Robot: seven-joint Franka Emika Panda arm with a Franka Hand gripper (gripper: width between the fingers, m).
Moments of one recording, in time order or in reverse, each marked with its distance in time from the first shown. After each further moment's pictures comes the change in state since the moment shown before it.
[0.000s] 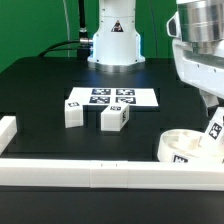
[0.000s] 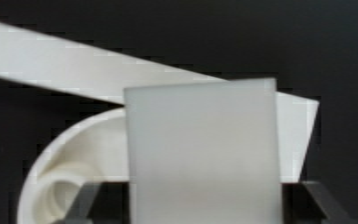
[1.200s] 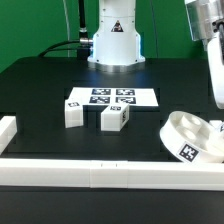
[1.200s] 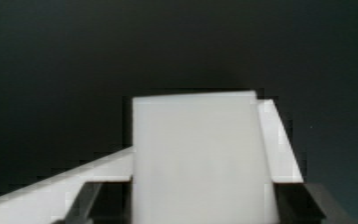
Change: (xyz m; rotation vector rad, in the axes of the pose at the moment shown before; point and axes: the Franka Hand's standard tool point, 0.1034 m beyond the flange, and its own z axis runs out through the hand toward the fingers) arm -0.023 -0.009 -0.001 0.088 -0.064 0.467
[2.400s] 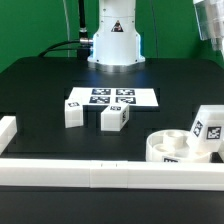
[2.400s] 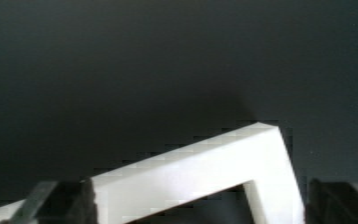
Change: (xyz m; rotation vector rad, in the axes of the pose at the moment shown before) arm -0.007 0.003 0.002 0.010 -0.004 -0.057
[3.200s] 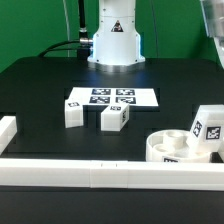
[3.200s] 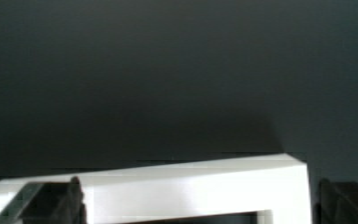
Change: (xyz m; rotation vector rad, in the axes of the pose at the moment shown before) arm -0.014 0.010 -0.016 -0.119 -0.018 -0.315
